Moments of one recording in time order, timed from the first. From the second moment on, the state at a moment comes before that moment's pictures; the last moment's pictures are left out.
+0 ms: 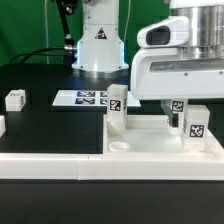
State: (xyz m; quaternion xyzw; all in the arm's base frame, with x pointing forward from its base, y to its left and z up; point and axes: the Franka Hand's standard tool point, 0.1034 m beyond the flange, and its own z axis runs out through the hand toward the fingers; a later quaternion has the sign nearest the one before) arm 0.632 0.124 0.066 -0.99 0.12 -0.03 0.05
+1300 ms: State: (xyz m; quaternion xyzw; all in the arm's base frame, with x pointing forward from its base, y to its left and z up) arm 0.629 0.114 0.063 -0.75 0.65 0.03 0.08
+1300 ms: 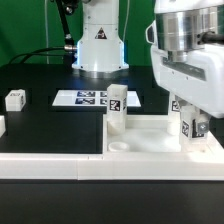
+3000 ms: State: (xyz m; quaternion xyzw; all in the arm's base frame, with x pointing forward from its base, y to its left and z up) arm 0.624 0.101 0.060 -0.51 0.85 0.06 0.06
